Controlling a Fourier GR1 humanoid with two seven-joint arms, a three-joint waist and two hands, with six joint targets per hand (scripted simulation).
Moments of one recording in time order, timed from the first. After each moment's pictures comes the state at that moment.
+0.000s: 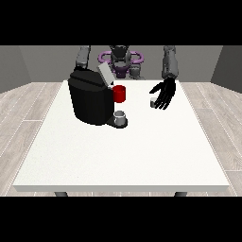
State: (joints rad) left arm -0.52 0.44 -0.01 -0.95 -0.52 -0.10 -0.15; right arm -0.24 -0.02 0.03 -1.42 0.17 -0.15 0.00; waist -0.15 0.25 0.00
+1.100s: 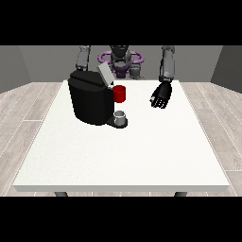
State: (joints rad) left arm -0.63 0.42 -0.14 -0.71 -0.85 -0.06 -0.19; right arm -0.27 -0.02 0.02 -1.27 0.16 -0.17 -0.04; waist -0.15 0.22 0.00
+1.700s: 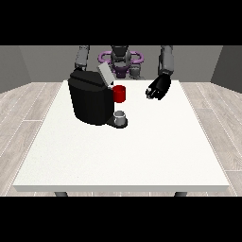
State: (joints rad) left arm -0.71 0.37 -0.06 -0.69 -0.78 -0.15 -0.26; right arm -0.25 -0.04 0.01 -1.21 0.20 -0.19 -0.02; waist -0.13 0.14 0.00
